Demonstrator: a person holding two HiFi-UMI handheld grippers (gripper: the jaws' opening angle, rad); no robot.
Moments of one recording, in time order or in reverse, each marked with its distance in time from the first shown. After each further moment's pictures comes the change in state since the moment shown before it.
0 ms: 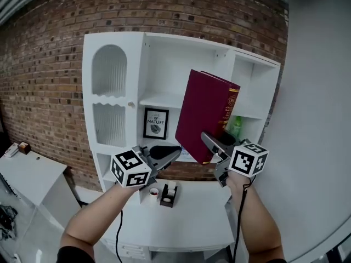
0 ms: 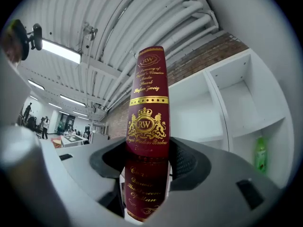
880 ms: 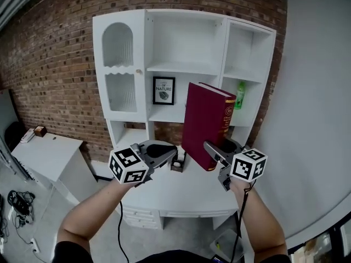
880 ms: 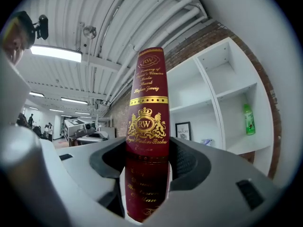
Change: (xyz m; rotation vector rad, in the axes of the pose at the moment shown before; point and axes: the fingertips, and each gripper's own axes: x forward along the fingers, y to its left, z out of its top) left arm -0.061 -0.144 -0.050 -0.062 0.215 0.021; right arm -0.132 0.074 -0.117 0.118 0.131 0.010
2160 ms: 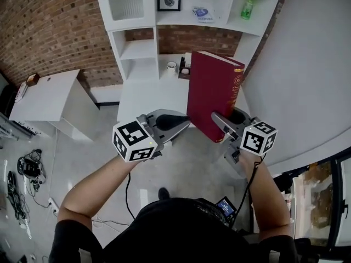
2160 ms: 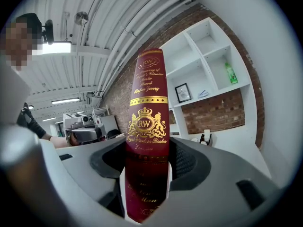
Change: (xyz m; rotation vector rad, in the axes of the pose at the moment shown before) left arm -0.130 -0.188 -0.104 -0.236 0.020 -0.195; right arm -0.088 0.170 -0.196 0.206 0.210 -0.088
